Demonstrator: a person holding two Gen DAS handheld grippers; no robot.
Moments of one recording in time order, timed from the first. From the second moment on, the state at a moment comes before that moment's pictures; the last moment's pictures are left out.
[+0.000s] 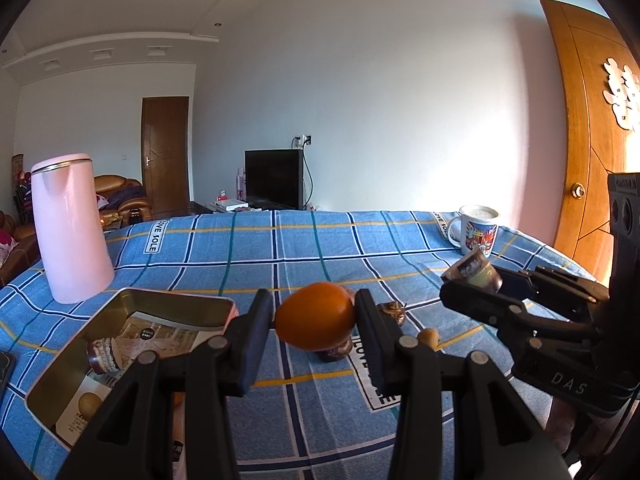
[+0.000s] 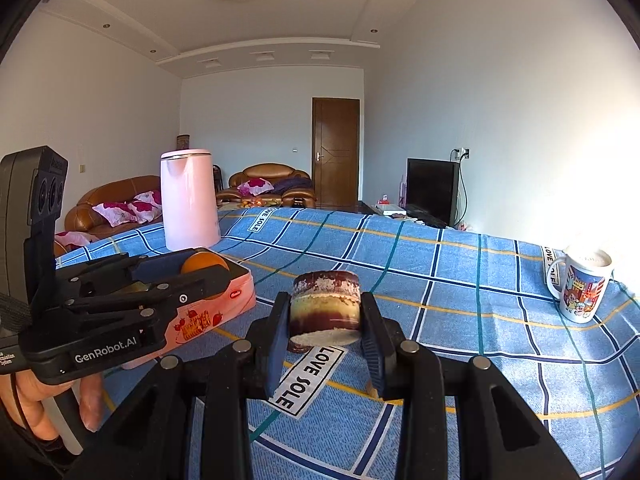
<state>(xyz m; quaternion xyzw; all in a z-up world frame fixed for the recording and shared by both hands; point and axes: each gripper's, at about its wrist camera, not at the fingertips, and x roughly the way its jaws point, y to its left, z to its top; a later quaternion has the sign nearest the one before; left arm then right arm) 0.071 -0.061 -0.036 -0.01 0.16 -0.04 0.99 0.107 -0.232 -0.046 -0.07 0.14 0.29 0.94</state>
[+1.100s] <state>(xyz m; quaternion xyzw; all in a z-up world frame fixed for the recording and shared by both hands) 0.054 0.033 -0.032 -0.08 0.18 0.03 0.98 0.092 -0.143 -0.037 -0.11 0.15 0.37 0.91</state>
